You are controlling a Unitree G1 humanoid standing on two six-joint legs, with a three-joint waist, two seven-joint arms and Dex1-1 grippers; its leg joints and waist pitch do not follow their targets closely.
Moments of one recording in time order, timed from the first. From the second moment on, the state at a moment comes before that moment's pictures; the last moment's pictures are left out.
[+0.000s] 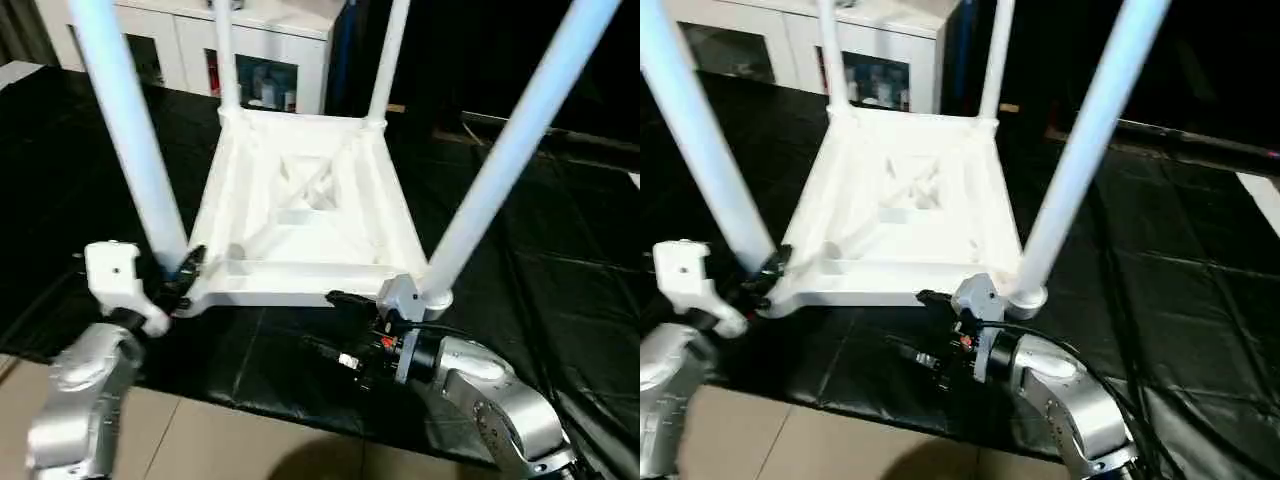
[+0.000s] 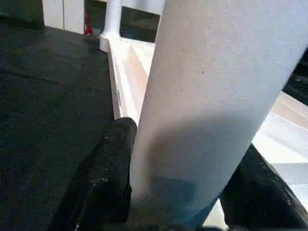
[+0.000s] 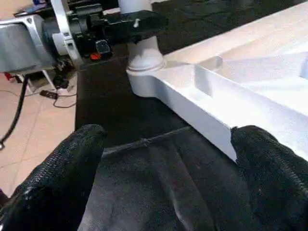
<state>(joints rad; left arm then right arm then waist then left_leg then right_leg) -0.05 0.22 0.22 -0.11 -0.32 0.30 -0.34 -0.11 -0.25 0.28 -0.07 0.34 0.34 0.77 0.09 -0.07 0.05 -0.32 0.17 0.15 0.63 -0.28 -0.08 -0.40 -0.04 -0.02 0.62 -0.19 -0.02</state>
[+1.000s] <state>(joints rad) -0.01 0.06 0.22 -0.25 -0.43 0.41 -0.23 -0.36 0.14 -0.08 0.29 0.57 0.45 0.37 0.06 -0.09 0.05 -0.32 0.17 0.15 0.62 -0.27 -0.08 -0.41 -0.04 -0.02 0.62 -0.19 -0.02</state>
